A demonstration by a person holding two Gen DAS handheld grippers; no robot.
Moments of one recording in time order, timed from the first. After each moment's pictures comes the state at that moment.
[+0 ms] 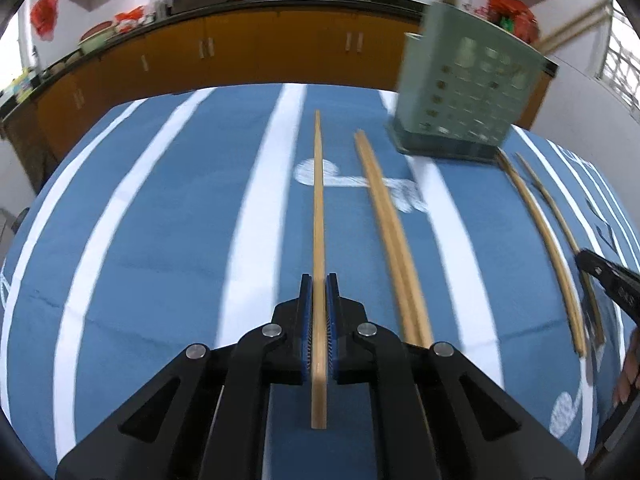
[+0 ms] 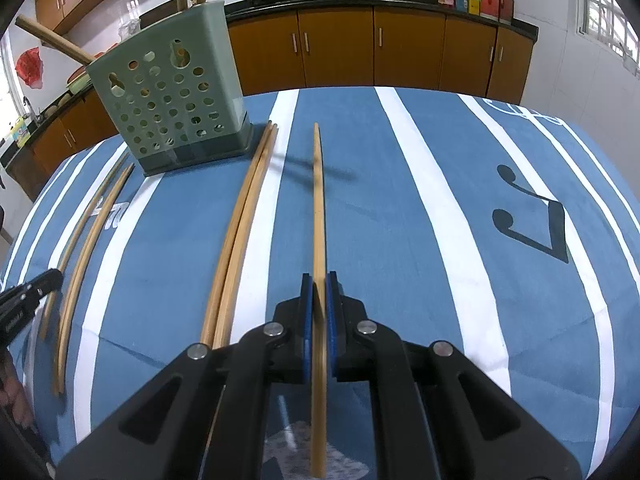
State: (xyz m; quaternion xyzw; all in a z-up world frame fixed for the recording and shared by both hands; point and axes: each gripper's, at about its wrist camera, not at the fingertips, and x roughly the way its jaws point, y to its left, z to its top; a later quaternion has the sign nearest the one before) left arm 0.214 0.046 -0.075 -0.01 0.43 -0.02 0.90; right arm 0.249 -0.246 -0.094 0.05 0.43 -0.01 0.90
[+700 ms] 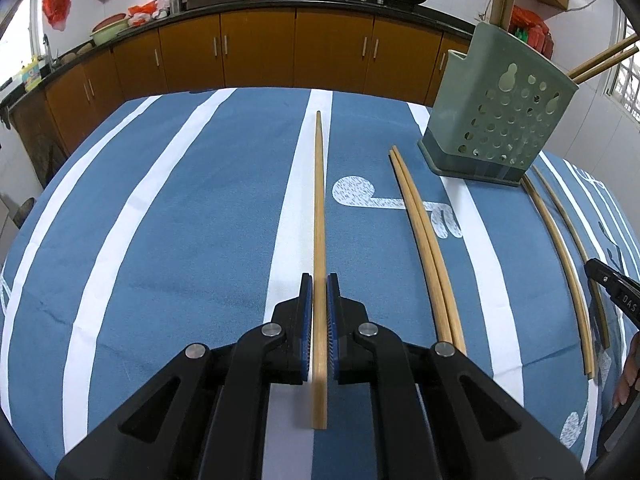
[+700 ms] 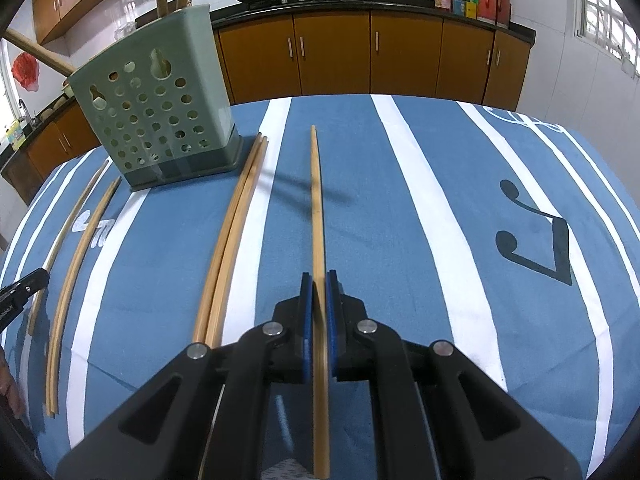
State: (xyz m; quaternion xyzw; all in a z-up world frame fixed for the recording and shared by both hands) left arm 0.229 0.065 -0.075 -0.03 0.43 -0.01 0.90; right arm 0.265 -0.250 -0.094 0.05 0.42 -0.01 0.91
